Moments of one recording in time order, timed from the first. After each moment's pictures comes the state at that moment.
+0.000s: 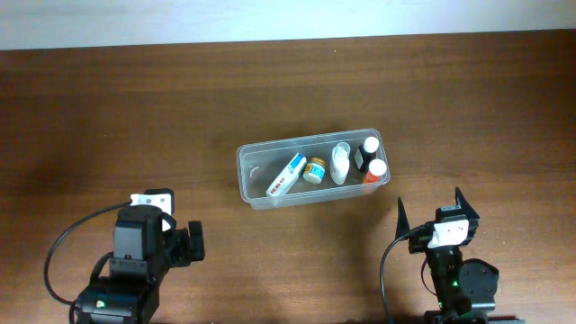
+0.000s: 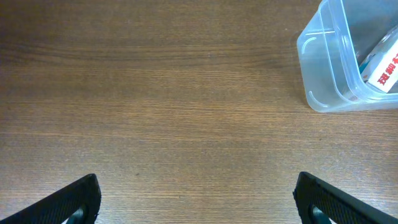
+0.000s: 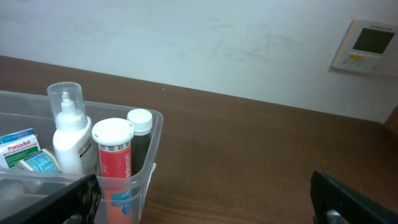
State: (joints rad) left arm -0.12 0.72 0.73 -0.92 -0.13 -0.12; right arm -0.02 0.02 0.01 -0.07 -0.09 -0.16
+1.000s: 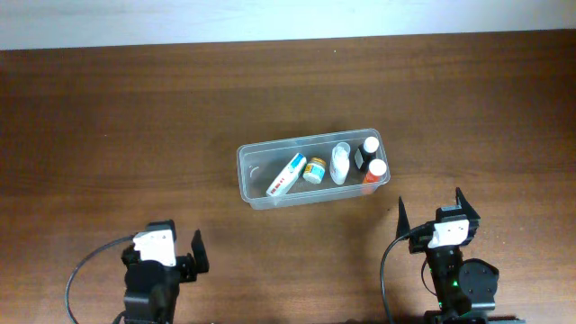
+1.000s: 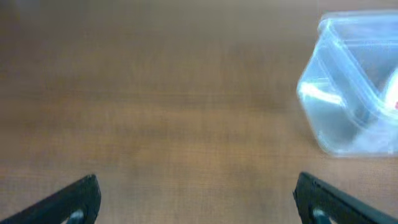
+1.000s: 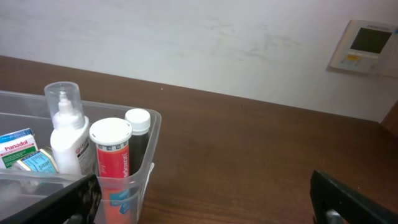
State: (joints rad) left arm -0.12 0.17 0.24 -0.57 -0.16 -0.10; right arm -0.02 0.02 0.01 -0.07 -0.08 -0.16
